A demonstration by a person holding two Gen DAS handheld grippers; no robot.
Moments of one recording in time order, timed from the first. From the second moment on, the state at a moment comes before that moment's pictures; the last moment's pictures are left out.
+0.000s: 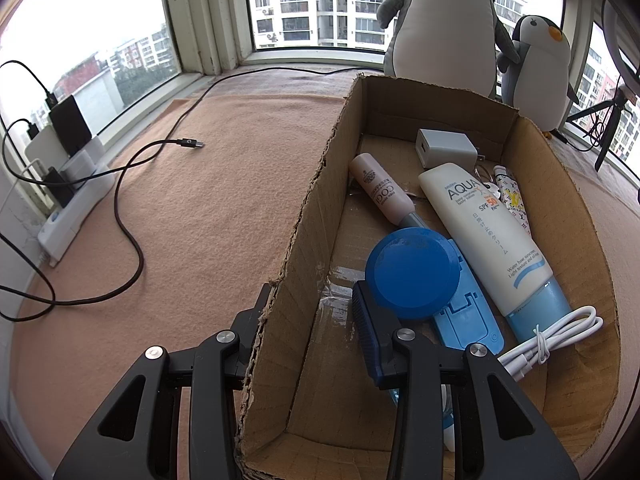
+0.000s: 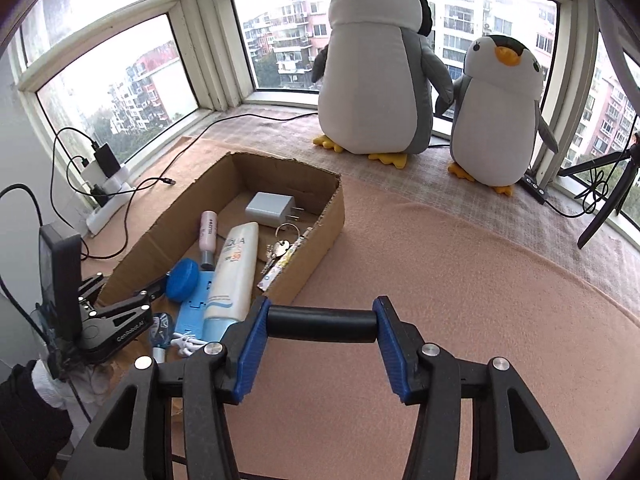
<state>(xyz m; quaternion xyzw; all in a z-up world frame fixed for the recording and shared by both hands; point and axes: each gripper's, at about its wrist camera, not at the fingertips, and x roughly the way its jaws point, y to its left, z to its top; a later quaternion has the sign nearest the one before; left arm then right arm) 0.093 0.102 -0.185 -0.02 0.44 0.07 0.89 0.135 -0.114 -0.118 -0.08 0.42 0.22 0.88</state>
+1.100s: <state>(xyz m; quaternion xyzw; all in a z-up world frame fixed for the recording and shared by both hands) 0.092 0.102 -0.185 -0.02 0.44 0.07 0.89 0.088 -0.021 -0.151 -0.14 0.44 0.32 0.83</state>
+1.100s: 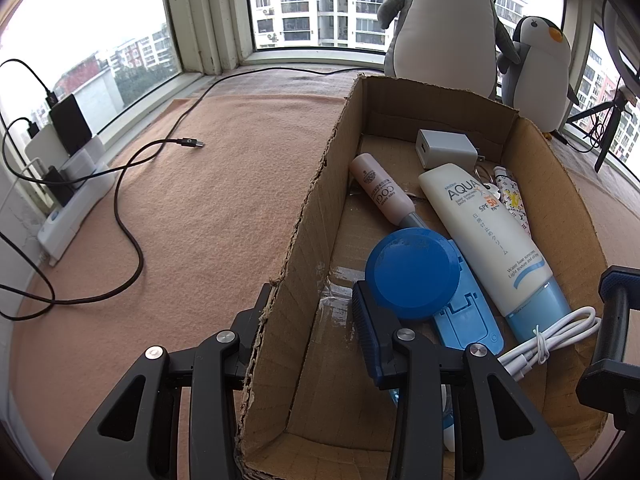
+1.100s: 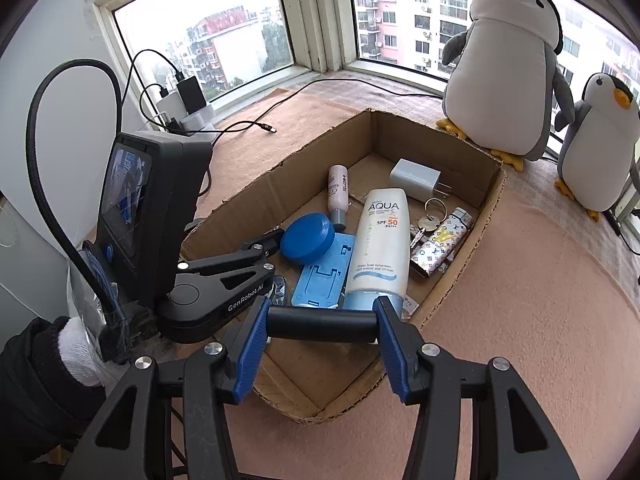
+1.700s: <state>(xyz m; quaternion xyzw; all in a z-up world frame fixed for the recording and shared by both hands) 0.095 0.104 -0.181 -0.02 0.45 0.07 0.89 0.079 -0.020 -0.138 -0.15 0.41 0.32 0.84</state>
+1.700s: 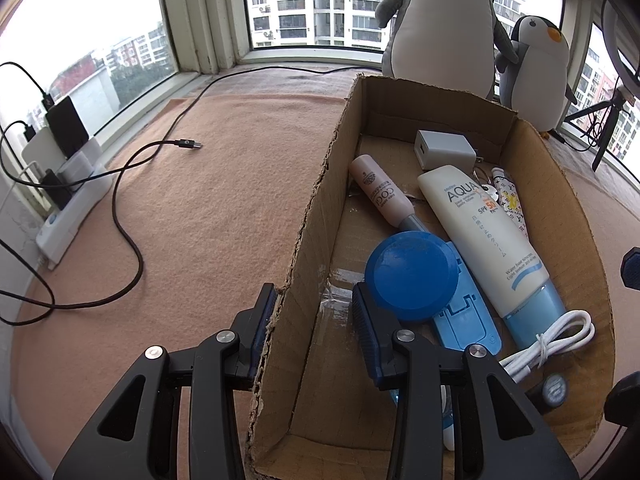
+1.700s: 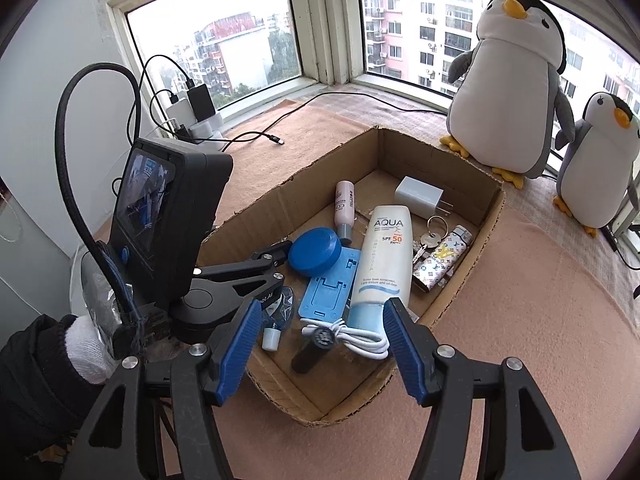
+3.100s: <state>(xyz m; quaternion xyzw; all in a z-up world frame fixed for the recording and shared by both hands) 0.002 0.046 -0.053 -0.03 0.37 0.06 0.93 0.046 -0.128 -0.076 -0.04 0.37 0.19 0.91</state>
